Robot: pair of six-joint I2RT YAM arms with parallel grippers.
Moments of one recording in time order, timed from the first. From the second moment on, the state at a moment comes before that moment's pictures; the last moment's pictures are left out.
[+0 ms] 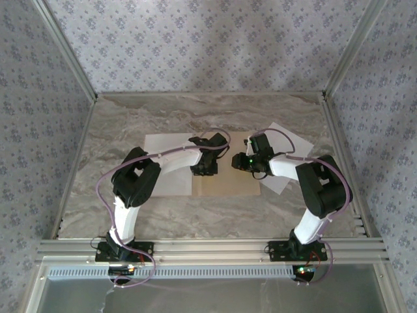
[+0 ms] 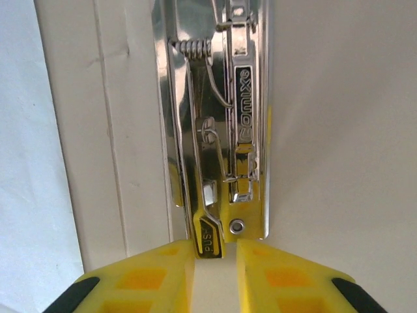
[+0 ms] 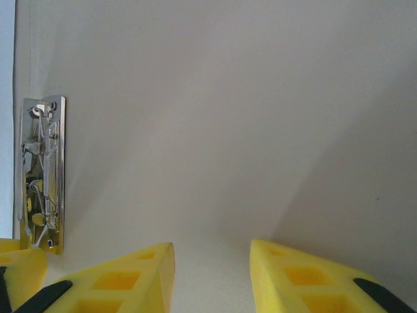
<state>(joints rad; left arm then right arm) -0.83 2.03 1.47 -0.81 -0.17 -0.79 0.38 1.70 0.81 -0.01 -0.30 0.51</state>
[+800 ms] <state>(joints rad) -0.81 2.03 1.50 -0.82 -0.17 -0.79 0.38 1.71 0.81 -0.03 -0.32 0.51</state>
